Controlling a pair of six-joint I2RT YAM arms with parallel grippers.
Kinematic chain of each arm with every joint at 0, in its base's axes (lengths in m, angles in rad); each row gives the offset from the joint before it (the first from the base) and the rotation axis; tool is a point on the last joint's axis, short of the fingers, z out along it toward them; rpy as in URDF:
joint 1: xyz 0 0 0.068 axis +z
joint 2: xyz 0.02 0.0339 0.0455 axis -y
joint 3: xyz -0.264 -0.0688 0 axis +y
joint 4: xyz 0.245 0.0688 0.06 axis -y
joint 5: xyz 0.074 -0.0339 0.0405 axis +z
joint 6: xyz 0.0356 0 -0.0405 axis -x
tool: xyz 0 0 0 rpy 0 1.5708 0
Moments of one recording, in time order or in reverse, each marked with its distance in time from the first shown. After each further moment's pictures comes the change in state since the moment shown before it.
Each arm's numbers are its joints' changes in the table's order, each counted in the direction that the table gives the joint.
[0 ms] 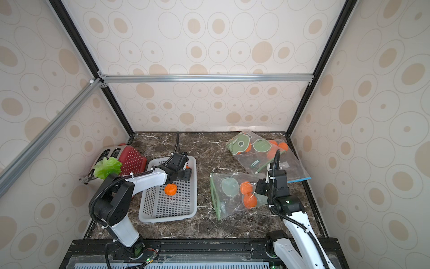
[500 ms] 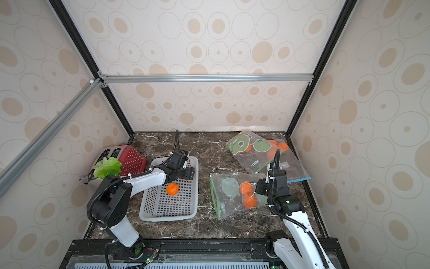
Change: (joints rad) left arm 0.000 0.051 0.002 0.003 -0.054 0.008; right arm -0.001 -0.004 0.000 0.001 0.001 0.000
